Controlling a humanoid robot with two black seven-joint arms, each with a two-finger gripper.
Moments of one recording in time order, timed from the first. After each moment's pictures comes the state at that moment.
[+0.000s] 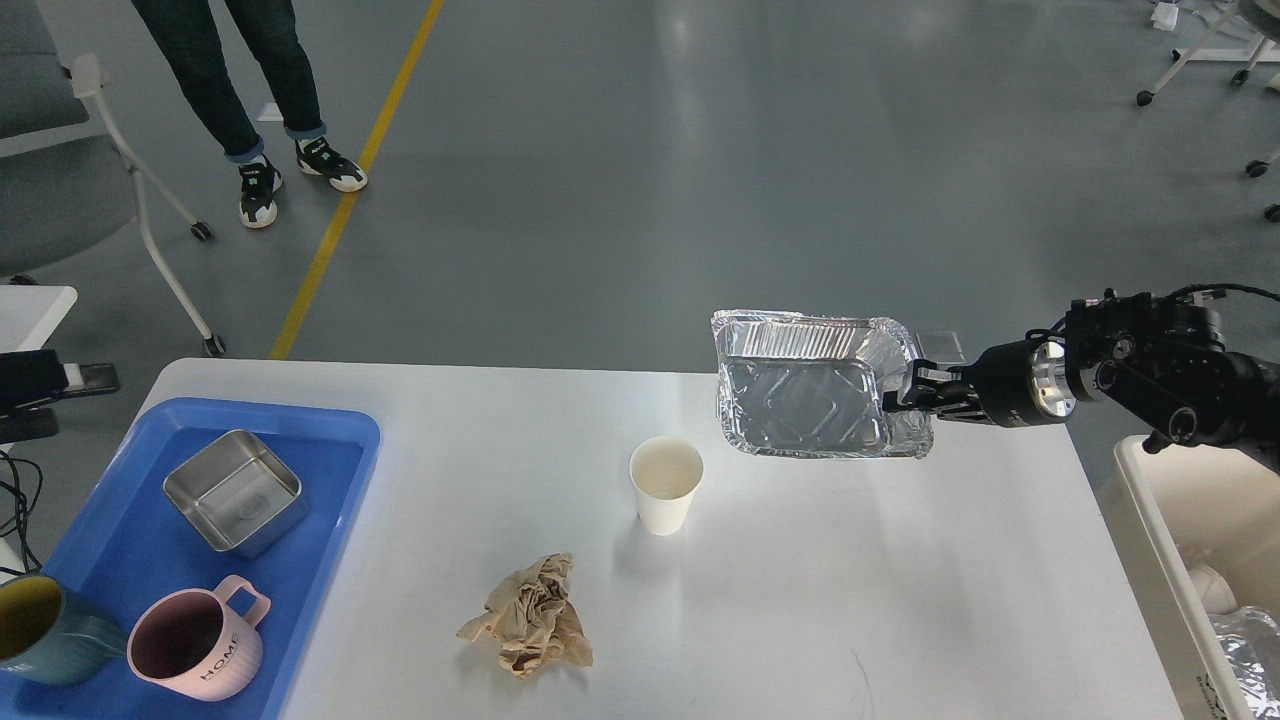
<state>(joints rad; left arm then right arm) -0.82 1.45 -0.25 -1.36 0.93 -0.60 -0.40 1.10 -0.45 -0.21 0.59 -0.85 0.62 0.46</state>
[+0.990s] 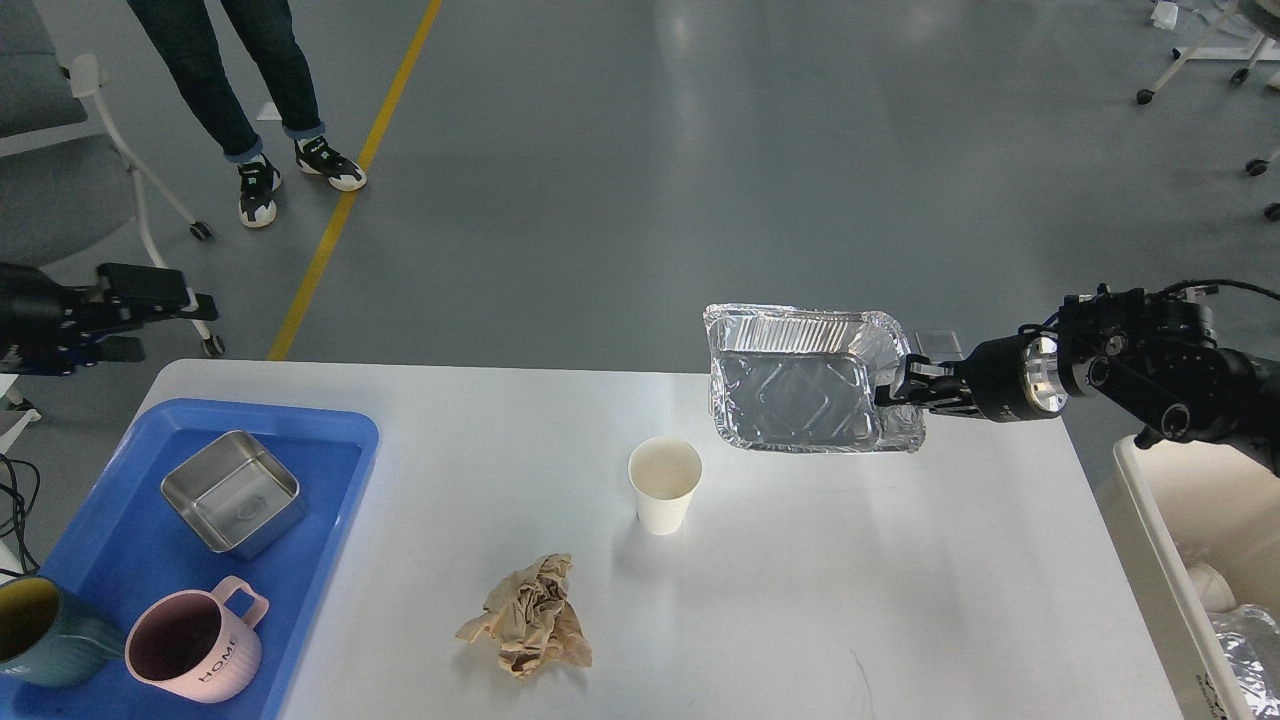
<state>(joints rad) -1.10 0.78 -0.26 -0.92 0.95 -0.76 0.03 1.11 -0.44 -0.21 0.59 -0.85 0.61 0.47</state>
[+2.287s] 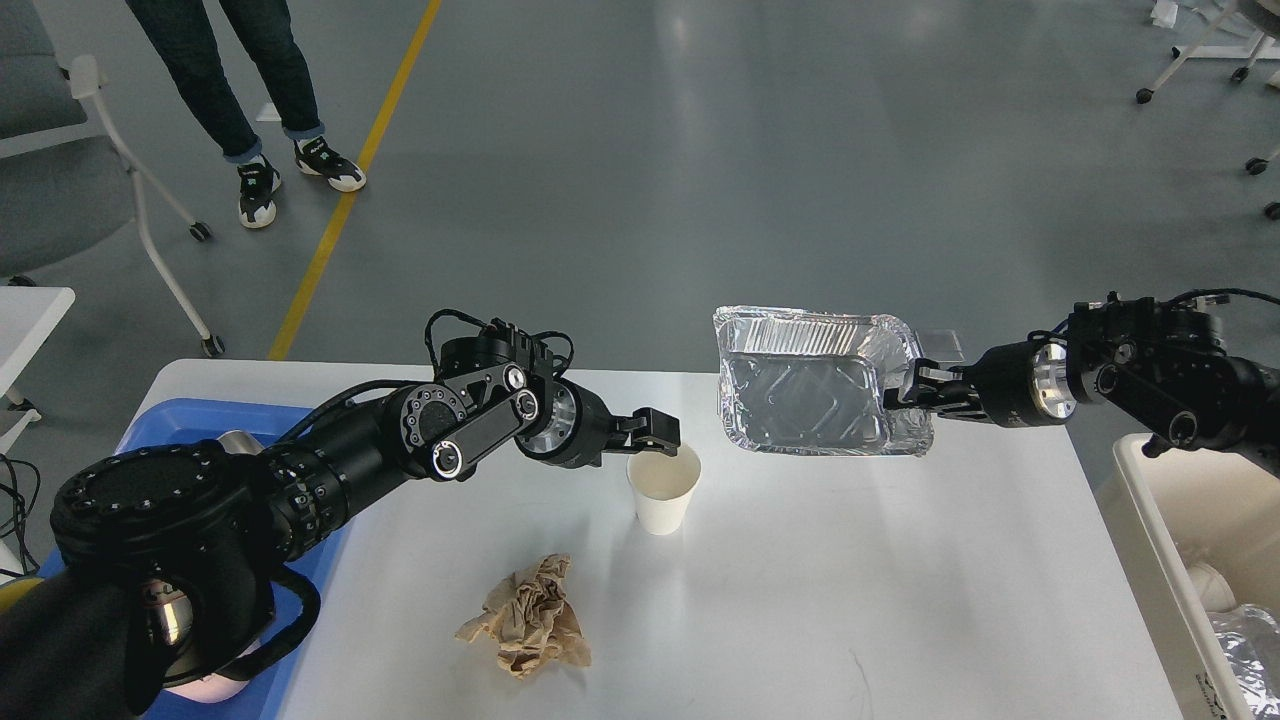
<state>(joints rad) -1.09 -0.17 -0.14 -0.43 1.02 -0.62 0.13 1.09 -0.45 -0.21 0.59 -0.85 0.59 0.47</state>
